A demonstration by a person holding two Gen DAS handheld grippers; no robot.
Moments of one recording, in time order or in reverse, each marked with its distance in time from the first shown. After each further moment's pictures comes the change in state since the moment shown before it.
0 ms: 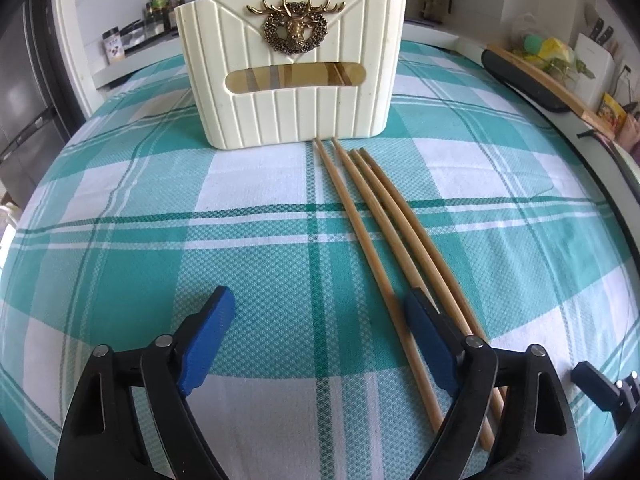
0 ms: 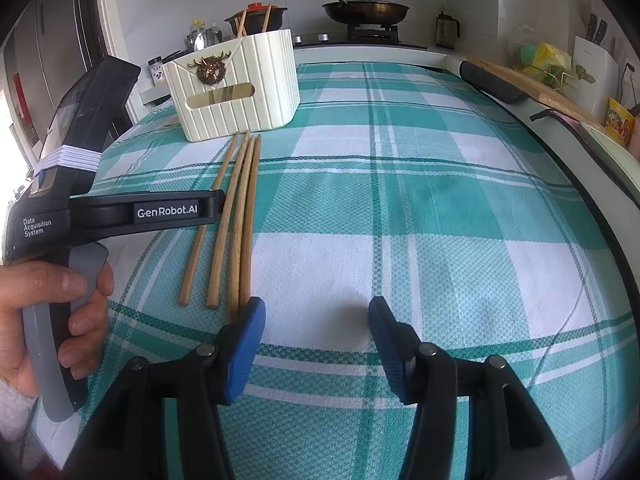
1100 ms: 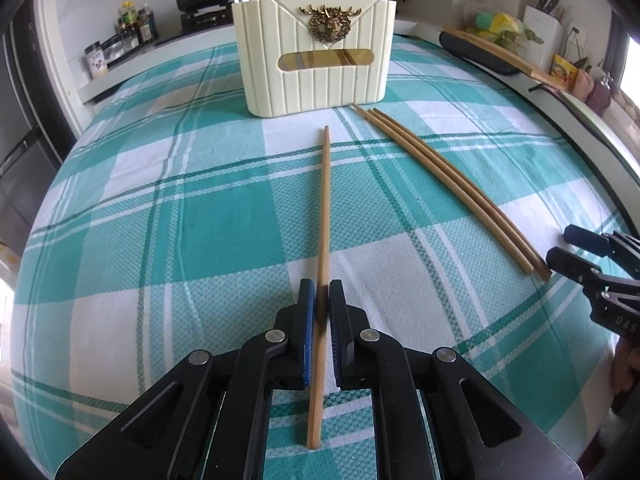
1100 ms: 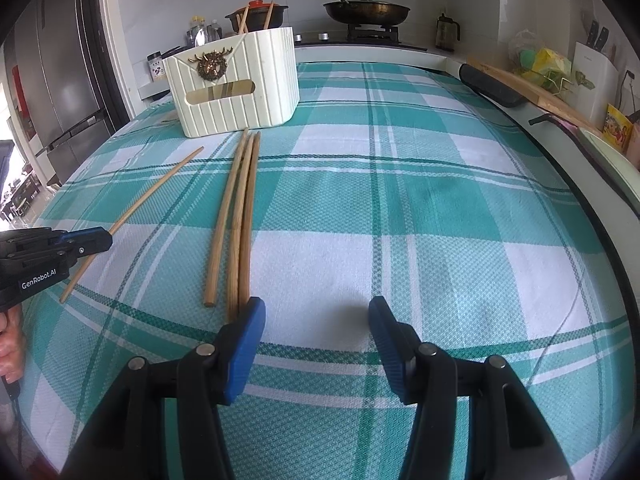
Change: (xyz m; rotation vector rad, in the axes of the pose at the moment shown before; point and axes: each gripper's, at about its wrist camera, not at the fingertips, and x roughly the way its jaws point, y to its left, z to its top) left arm -0.051 0.072 -0.052 0.149 0.008 -0.109; right arm 0.000 0.004 0.000 -0.022 0.006 -0.028
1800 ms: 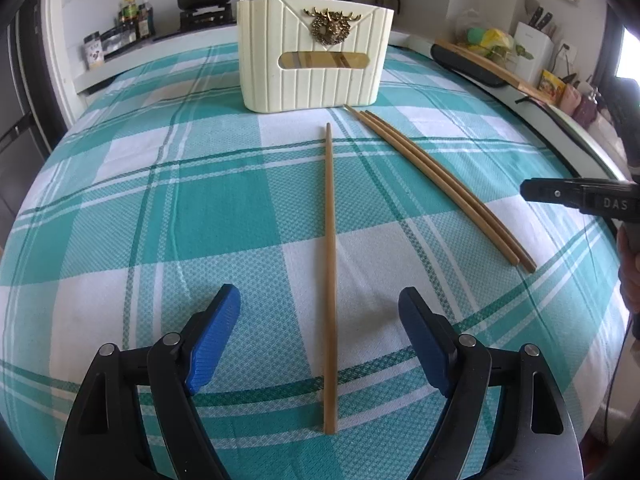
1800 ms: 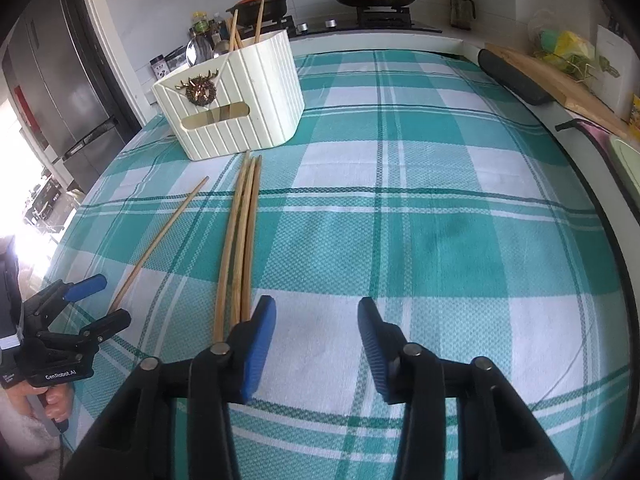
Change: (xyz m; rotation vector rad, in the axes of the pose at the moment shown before) left arm -0.002 0.008 -0.012 -0.038 -0.036 -0.068; right arm 0.022 -0.019 0.065 0.004 0.136 0.138
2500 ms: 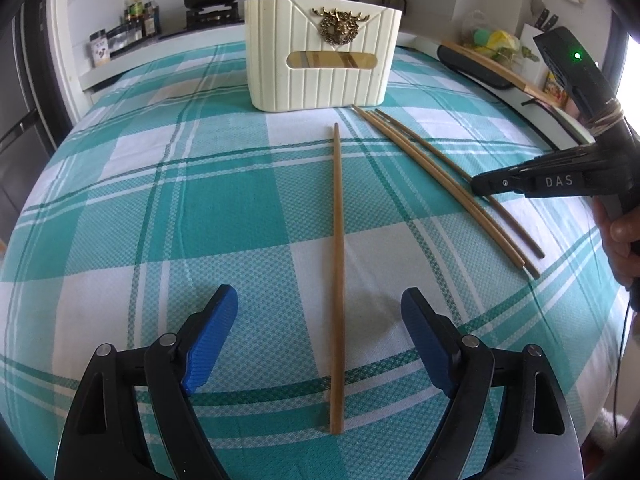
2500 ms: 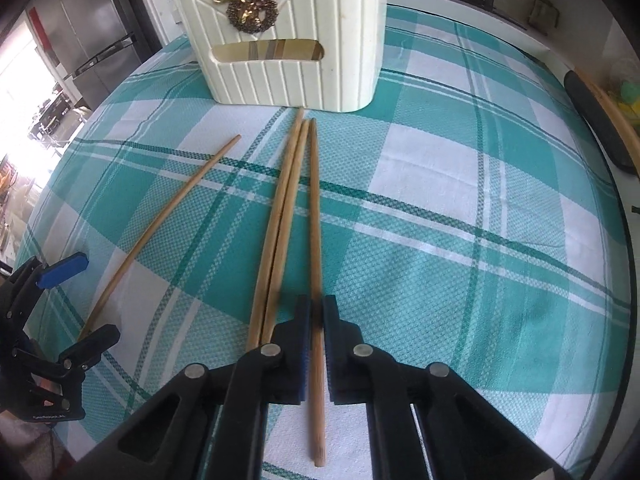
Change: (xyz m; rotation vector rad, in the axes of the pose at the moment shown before) left arm 0.001 0.002 0.000 -0.011 0.001 0.017; right arm 0.050 0.042 0.036 -0.126 0.176 -0.025
